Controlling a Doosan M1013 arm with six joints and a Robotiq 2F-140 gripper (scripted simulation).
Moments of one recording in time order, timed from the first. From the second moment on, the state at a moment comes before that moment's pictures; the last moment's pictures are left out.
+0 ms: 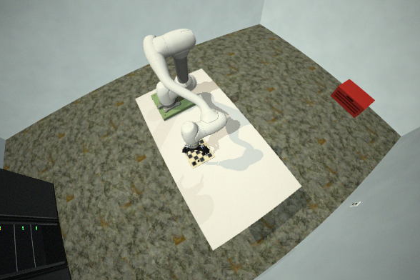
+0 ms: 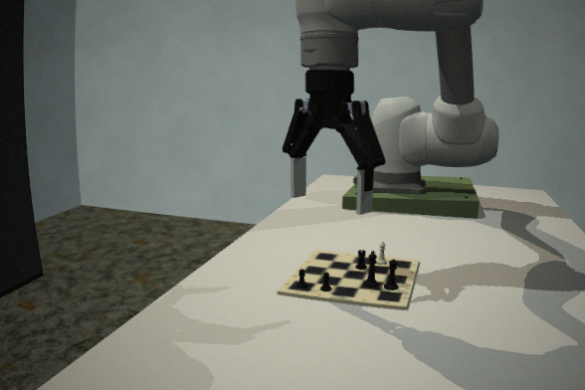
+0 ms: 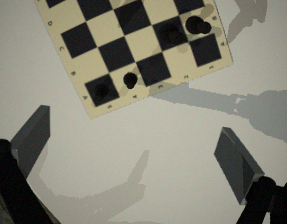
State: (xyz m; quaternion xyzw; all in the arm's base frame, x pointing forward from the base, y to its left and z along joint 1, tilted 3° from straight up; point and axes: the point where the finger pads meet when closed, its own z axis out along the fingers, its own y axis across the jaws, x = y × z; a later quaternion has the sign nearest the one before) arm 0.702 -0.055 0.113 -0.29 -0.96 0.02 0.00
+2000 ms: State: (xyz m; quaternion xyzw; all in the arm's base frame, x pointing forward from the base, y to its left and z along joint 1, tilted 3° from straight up) arm 0.699 -0.058 0.079 0.47 -0.88 0.01 0.02
